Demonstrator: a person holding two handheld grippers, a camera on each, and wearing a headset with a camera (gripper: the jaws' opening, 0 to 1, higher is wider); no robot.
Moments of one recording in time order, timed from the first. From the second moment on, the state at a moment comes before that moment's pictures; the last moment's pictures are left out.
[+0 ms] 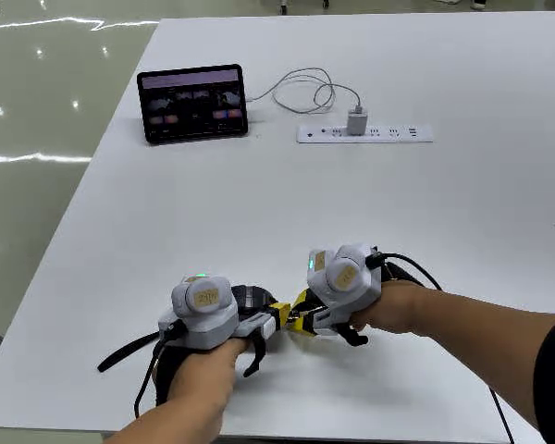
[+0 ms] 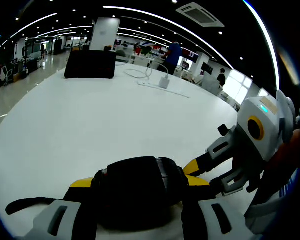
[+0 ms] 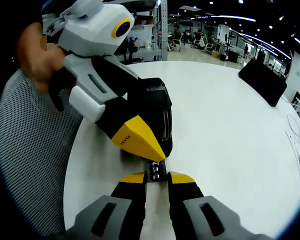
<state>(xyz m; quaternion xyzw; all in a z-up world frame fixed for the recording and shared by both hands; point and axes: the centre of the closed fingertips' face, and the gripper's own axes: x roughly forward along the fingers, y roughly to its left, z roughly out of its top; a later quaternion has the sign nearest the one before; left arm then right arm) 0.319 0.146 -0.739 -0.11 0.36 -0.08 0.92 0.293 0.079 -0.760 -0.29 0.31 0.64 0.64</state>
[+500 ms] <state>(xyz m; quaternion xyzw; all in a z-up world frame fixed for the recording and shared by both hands) 0.318 0.146 -0.738 -0.12 0.36 -0.08 0.92 0.295 0.085 -0.760 -0.27 0.31 0.64 0.65</state>
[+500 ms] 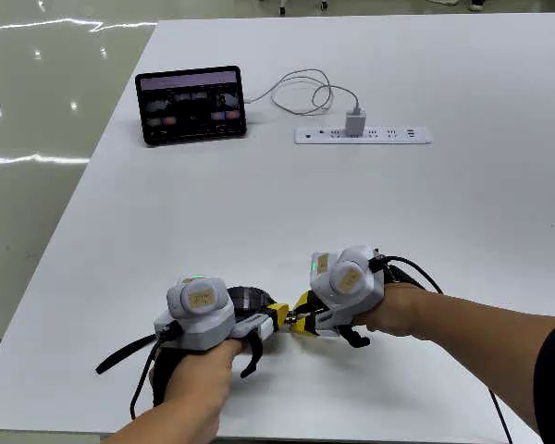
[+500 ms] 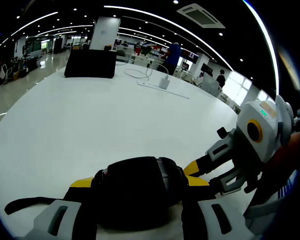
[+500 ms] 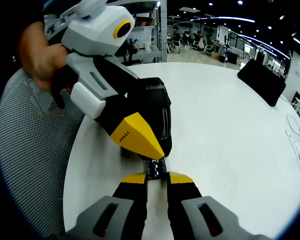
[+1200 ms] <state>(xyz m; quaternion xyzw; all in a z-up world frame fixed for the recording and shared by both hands) 0.318 0.145 -0.738 -0.12 0.36 -0.09 0.92 0.296 0.096 -0.761 -0.27 0.30 0.64 0.65</state>
